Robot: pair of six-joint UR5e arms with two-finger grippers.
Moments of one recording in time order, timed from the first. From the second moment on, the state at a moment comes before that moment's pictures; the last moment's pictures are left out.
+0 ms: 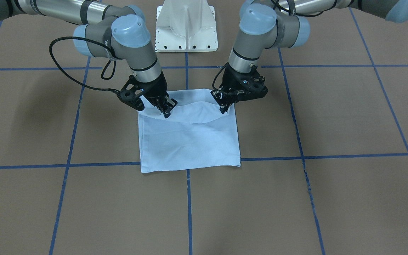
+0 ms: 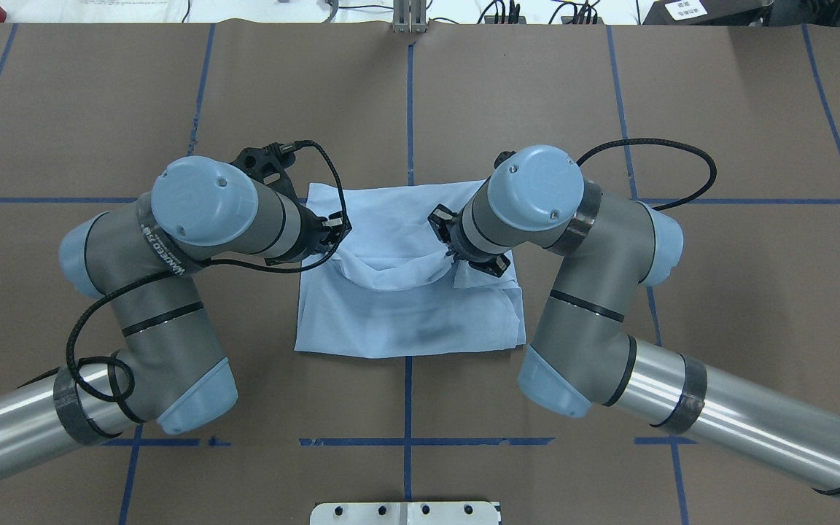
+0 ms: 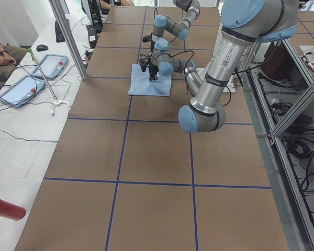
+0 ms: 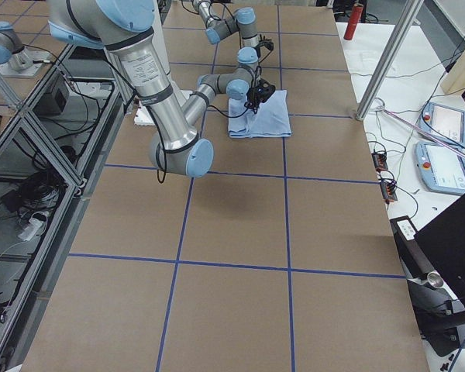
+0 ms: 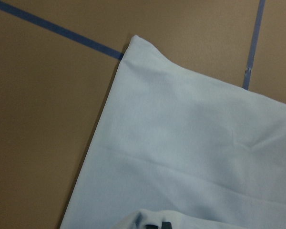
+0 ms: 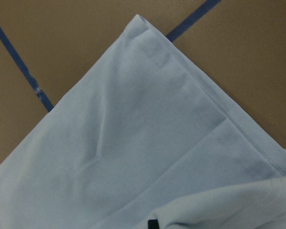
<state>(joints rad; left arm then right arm) -0.57 -2.14 -1.71 -1.87 -1.77 -1.59 0.56 -0.93 1.64 -1.35 1.84 1.90</state>
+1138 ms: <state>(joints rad) -0.72 -2.26 -1.36 -2.07 -1.77 -1.51 0.74 -0.71 1.21 -1.31 1.93 1.73</state>
